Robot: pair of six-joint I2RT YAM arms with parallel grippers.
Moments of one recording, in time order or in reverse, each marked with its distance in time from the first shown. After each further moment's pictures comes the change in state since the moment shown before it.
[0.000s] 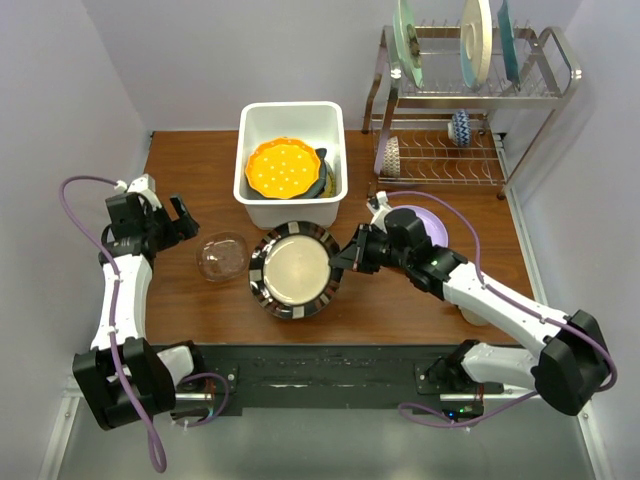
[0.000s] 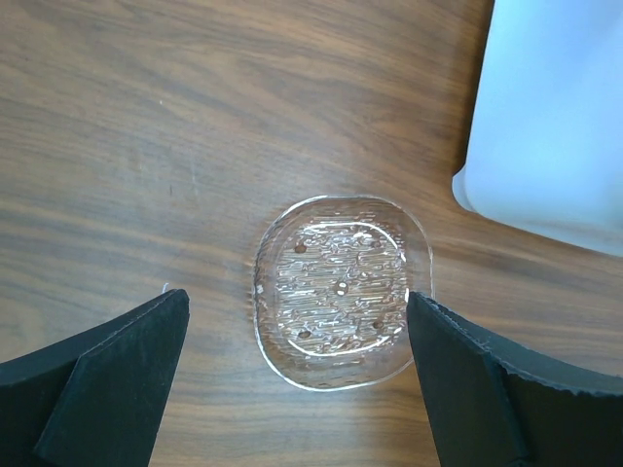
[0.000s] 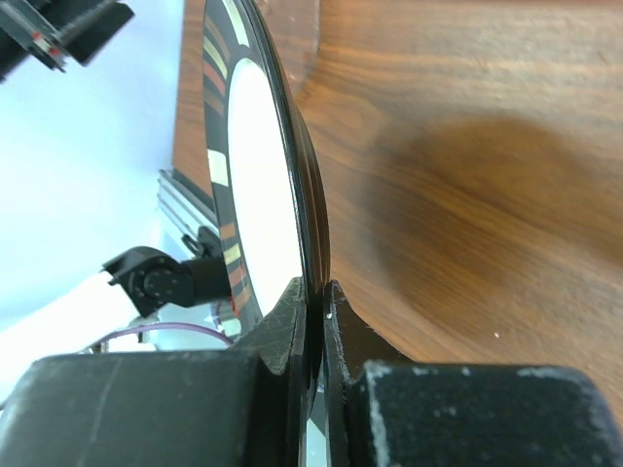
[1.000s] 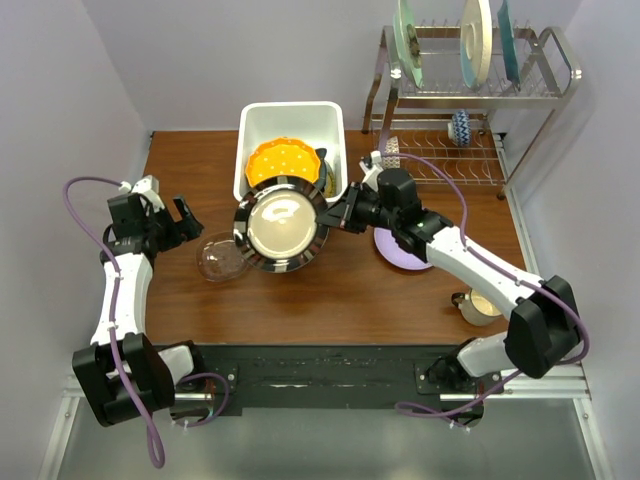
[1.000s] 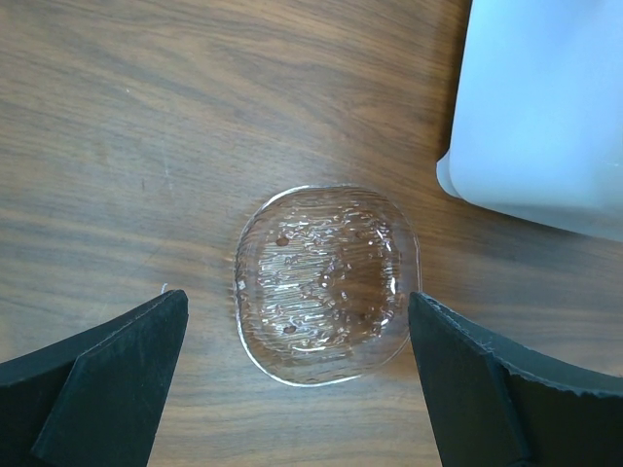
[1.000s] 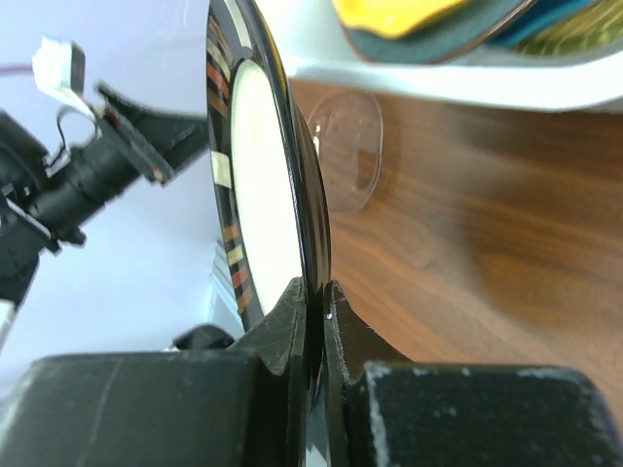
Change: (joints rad) left arm 0.000 0.018 -0.008 0.005 0.053 0.000; right arm -0.091 0.236 0.283 0.071 -0.053 0.028
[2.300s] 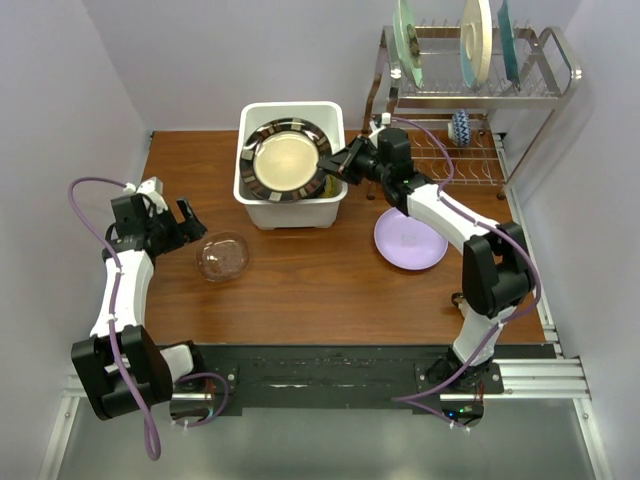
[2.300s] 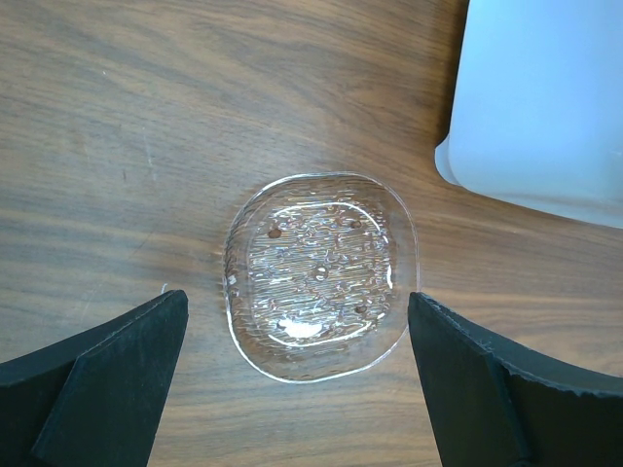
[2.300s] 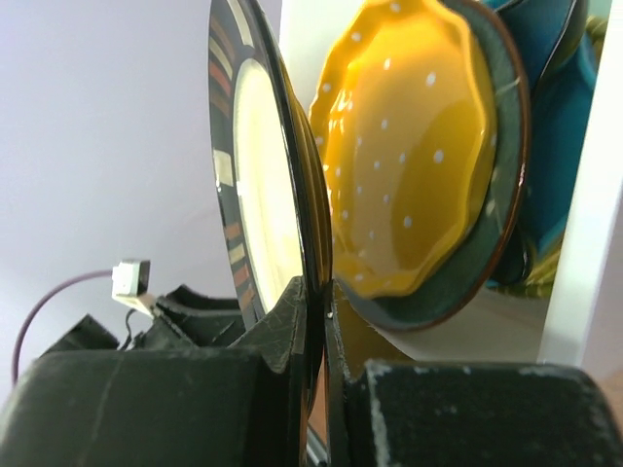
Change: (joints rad) left arm -0.008 0.034 -0.005 0.000 0.024 0.000; right arm -0.172 0.396 0.315 0.208 -0.011 0.151
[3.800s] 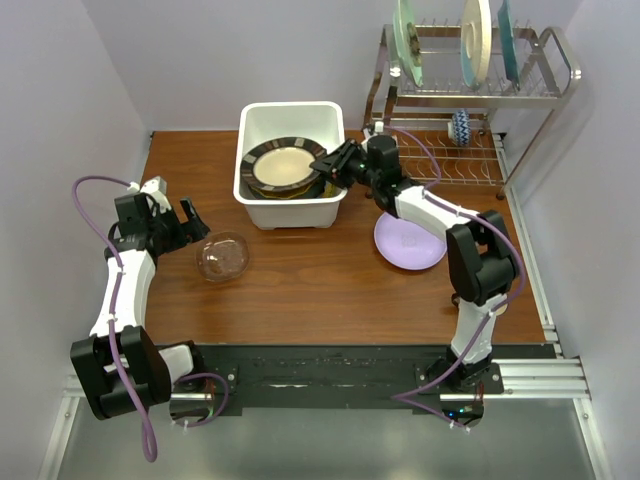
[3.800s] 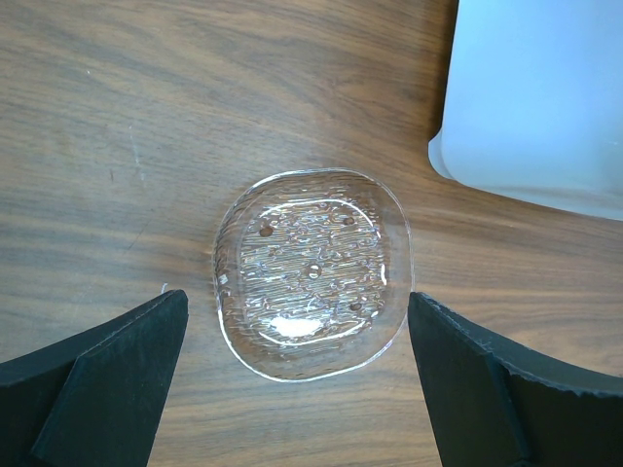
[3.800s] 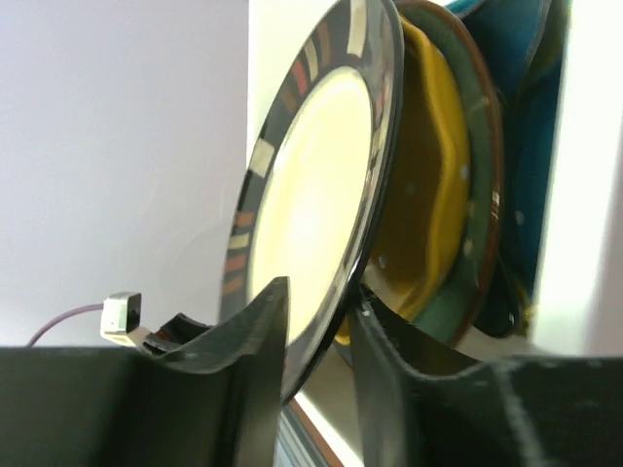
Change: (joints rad) left arm -0.025 0.000 0.000 0.000 -0.007 0.000; right arm 0.015 0.121 0.009 0.113 0.038 0.082
